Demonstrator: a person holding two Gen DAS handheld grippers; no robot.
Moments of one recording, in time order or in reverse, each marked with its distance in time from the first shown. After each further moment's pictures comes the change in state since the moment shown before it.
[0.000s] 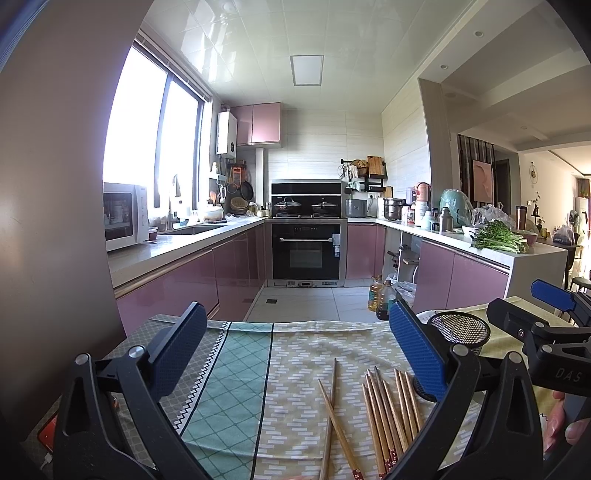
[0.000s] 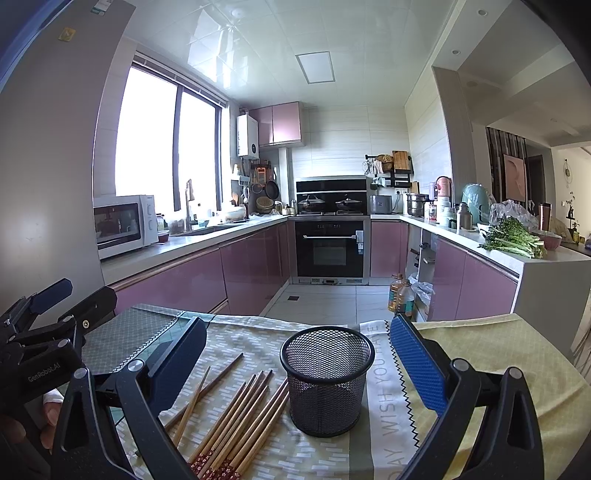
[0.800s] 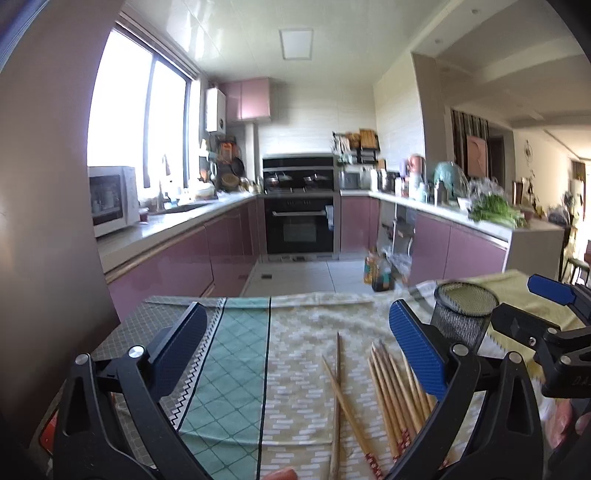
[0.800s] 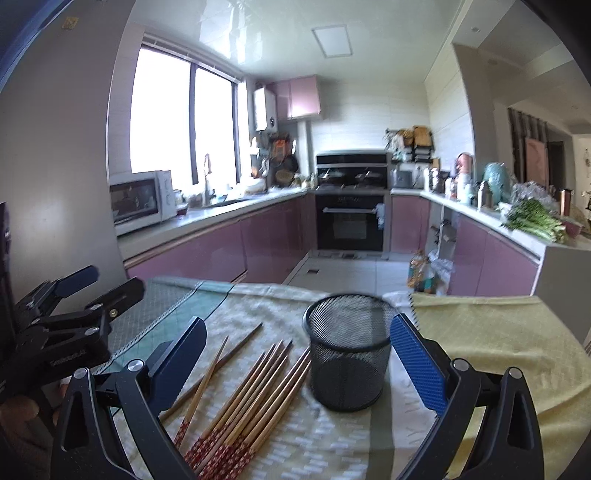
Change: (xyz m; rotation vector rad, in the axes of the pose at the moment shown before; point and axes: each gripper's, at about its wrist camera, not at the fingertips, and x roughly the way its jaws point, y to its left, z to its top) left arm 0.019 0.005 -0.012 0.044 0.140 -0.036; right arm 0.013 0.005 -0.012 -0.006 0.148 0.108
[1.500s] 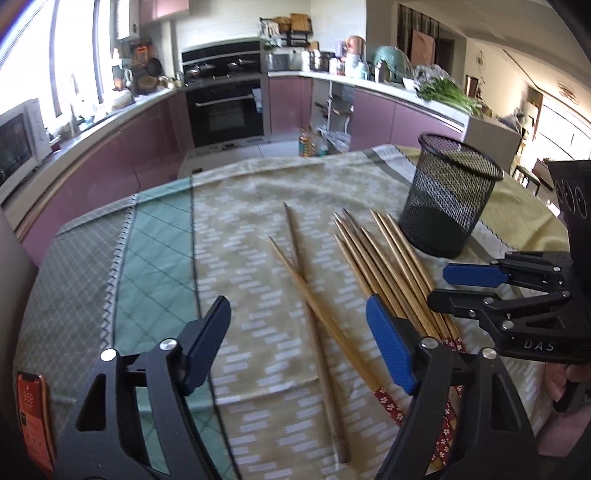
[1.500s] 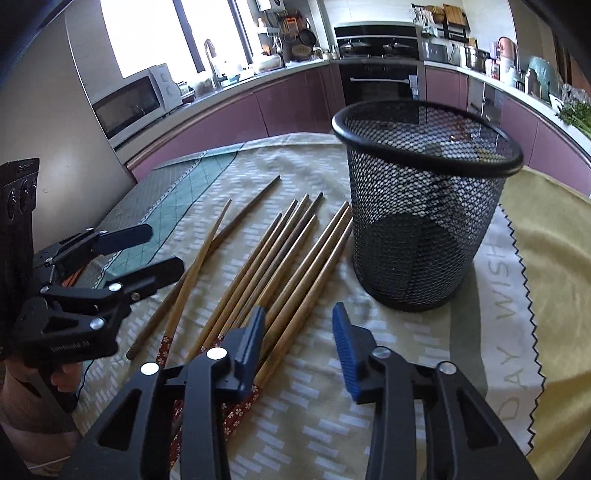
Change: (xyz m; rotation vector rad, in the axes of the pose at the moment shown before) left arm 0.102 -0.013 -0.055 0.123 0.482 -0.290; right arm 0.086 -0.003 -0.047 0.085 0.517 0.134
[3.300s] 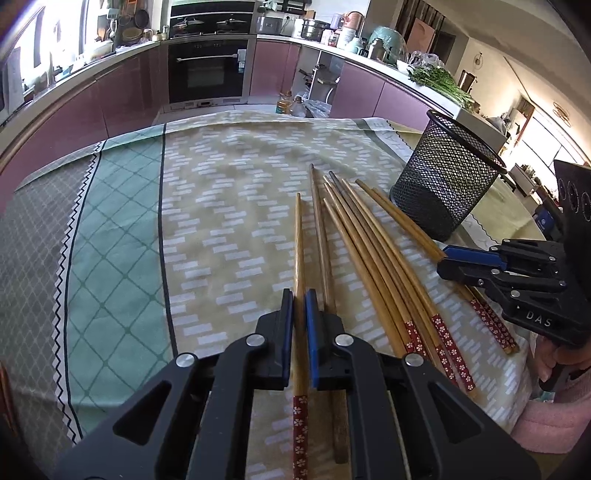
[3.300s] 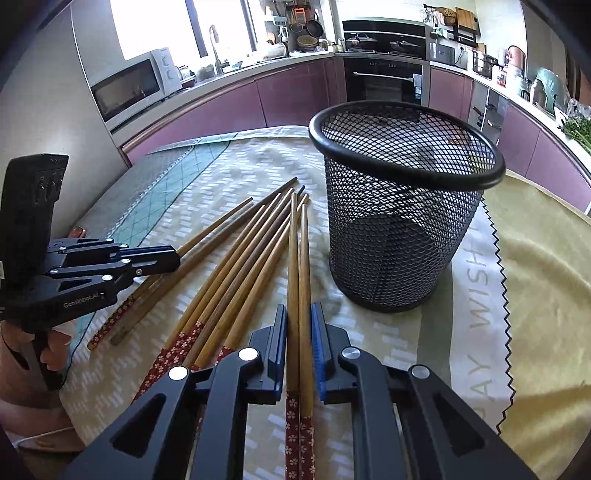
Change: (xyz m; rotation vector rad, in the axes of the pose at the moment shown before) left arm 0.027 0.016 -0.009 -0.104 0.126 -0.159; right arm -0.005 -0.012 0.005 -0.058 0.036 -0.033
